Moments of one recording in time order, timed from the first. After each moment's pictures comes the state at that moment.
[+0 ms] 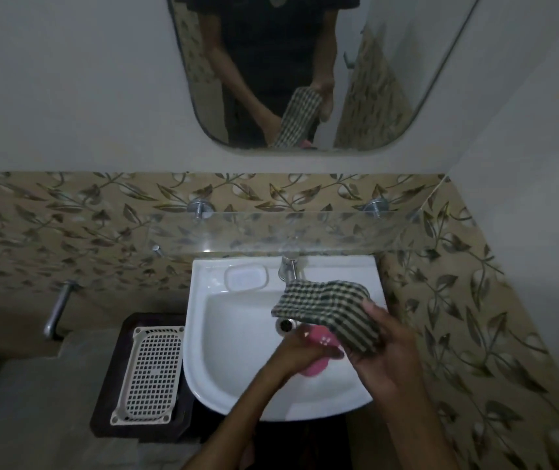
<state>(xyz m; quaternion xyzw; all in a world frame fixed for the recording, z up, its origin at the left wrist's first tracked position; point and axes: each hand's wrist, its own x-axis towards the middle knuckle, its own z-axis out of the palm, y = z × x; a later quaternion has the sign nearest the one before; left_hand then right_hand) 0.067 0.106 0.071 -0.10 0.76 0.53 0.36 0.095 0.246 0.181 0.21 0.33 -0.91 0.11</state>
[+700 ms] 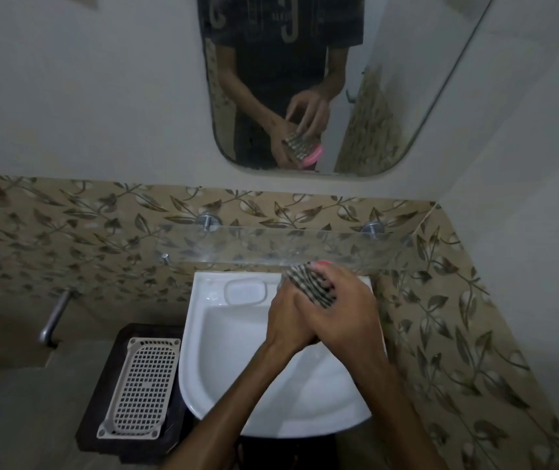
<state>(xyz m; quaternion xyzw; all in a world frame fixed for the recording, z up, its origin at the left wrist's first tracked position) 0.043 0.100 0.160 -0.05 0.81 0.58 0.05 0.070 0.197 0.240 -0.04 0.91 -0.39 -0.11</state>
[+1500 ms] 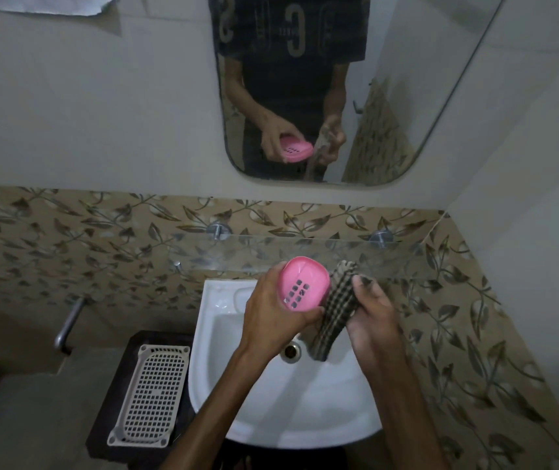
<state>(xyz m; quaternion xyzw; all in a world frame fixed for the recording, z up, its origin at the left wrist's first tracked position) 0.048 0.052 0.186 -0.06 0.84 0.54 -0.04 0.047 0.216 0.206 0.12 0.45 -0.88 0.02</state>
